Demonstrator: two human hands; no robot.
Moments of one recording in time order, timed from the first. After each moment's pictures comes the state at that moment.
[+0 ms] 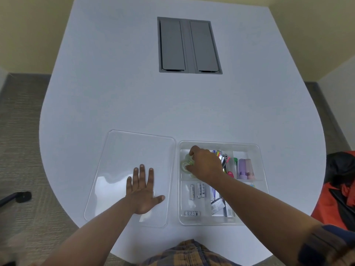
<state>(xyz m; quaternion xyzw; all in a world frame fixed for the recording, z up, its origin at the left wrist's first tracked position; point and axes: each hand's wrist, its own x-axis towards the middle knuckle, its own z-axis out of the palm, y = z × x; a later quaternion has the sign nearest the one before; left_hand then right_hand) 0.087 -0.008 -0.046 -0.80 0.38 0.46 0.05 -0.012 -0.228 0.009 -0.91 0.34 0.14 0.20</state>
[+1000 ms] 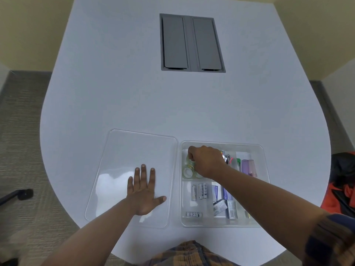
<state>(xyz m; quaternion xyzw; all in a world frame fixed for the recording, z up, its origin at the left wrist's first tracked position) 0.088 -0.008 -0.047 -0.80 0.39 0.45 0.05 0.000 -0.243 0.013 -0.95 0.21 0.20 0.10</state>
